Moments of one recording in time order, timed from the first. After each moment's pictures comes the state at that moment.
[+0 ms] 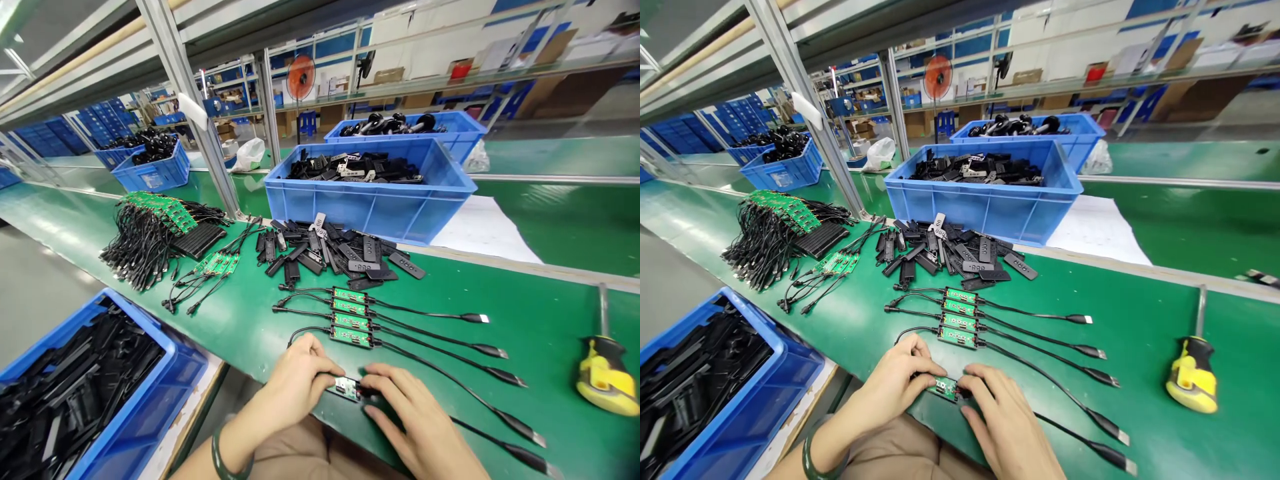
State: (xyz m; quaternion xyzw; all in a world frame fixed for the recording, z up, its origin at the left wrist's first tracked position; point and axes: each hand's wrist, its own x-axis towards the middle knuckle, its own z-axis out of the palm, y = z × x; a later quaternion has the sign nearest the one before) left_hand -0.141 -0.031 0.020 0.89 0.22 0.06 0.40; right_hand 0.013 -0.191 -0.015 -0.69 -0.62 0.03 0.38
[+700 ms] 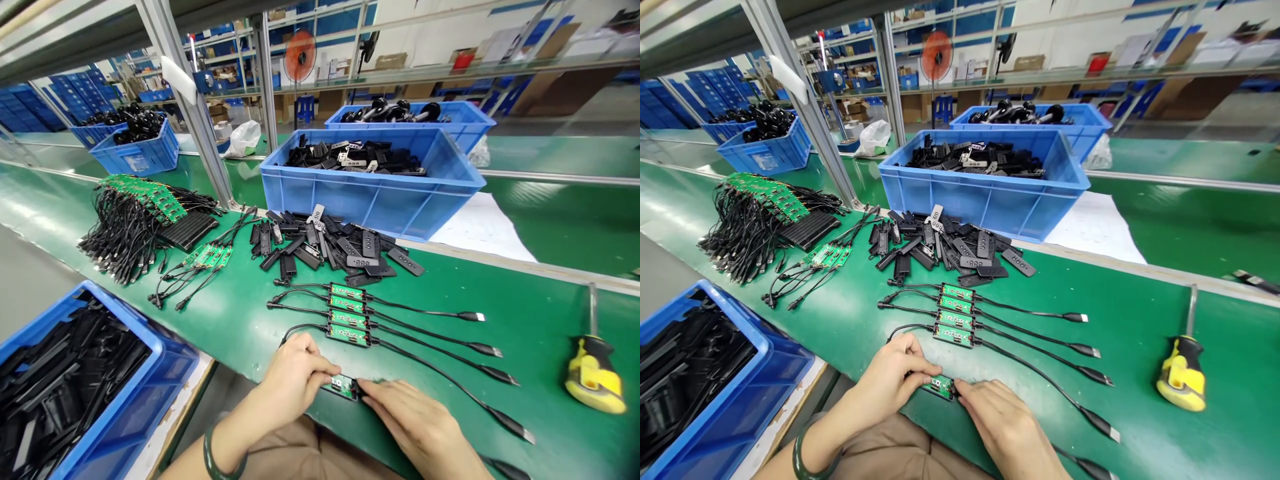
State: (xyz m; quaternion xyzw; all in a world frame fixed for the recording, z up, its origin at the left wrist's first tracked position) left_hand -0.137 -0.027 0.007 0.89 0.22 0.04 0.39; right_hand 0.029 -0.192 -0.024 -0.63 -0.70 0.04 0.34
